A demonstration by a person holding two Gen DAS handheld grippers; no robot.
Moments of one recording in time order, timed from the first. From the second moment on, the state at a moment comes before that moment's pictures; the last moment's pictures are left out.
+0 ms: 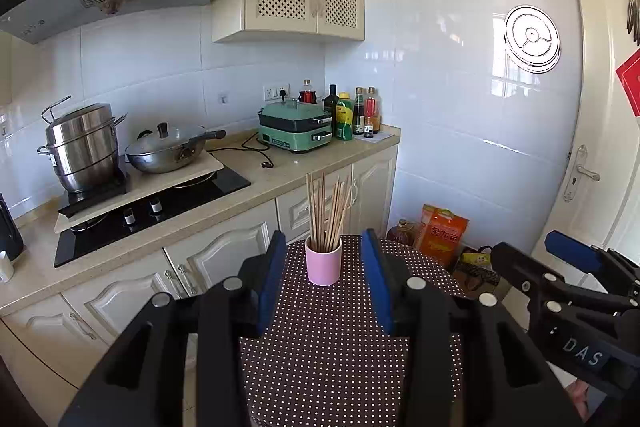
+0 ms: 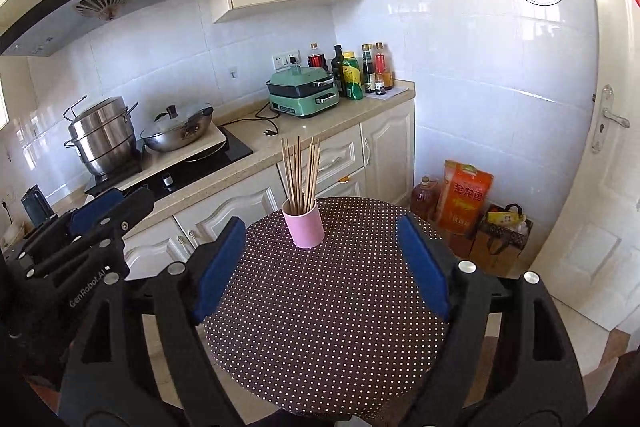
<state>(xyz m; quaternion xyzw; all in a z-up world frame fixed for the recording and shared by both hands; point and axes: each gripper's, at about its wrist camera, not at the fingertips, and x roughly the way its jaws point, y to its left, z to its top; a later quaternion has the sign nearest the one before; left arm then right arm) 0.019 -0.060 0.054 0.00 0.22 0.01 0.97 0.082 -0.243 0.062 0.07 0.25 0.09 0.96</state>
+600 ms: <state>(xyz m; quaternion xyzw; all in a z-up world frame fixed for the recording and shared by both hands) 0.008 -0.066 0.053 0.01 0.22 0.01 0.97 0.067 -0.244 0.066 0.08 0.25 0.10 0.96</state>
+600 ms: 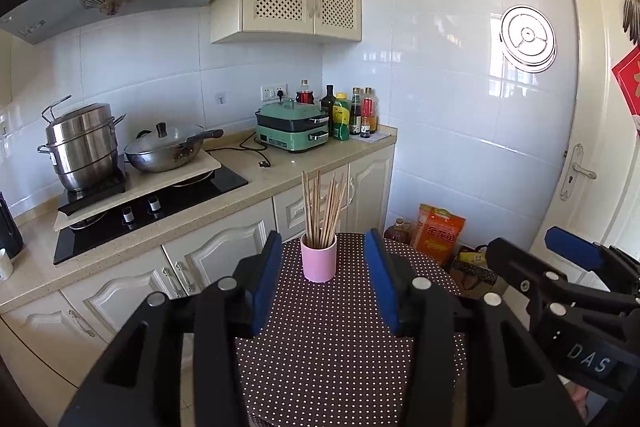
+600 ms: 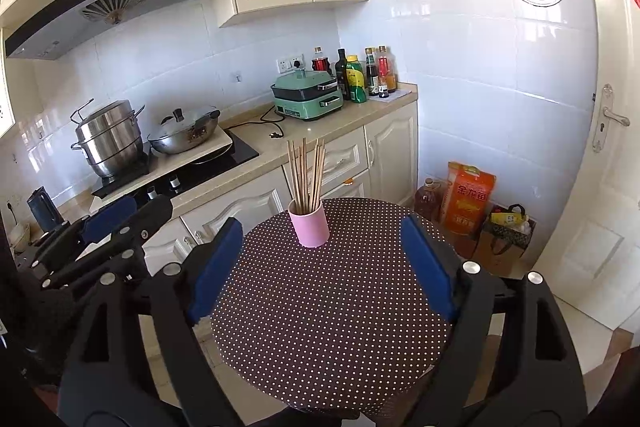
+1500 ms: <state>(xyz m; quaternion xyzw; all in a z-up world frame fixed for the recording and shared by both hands) -0.005 -0.063 0.052 0.00 0.22 0.01 0.98 0.059 -0.241 0.066 0.07 0.25 0.10 0.96</state>
